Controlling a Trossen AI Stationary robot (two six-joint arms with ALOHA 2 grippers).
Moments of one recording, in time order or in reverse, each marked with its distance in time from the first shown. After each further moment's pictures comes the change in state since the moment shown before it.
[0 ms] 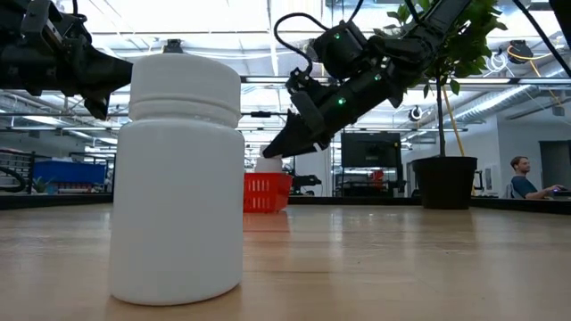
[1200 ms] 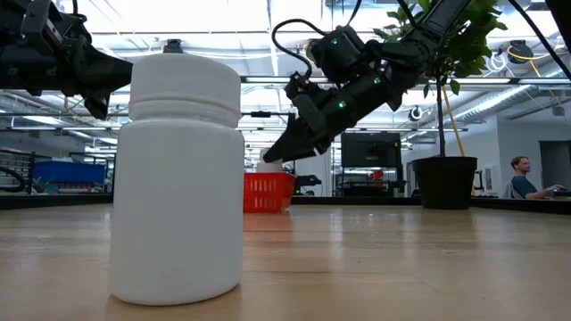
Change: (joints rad) left arm 0.000 0.000 0.000 0.000 0.000 0.000; right arm -0.013 0.024 0.006 -0.015 -0.051 -0.010
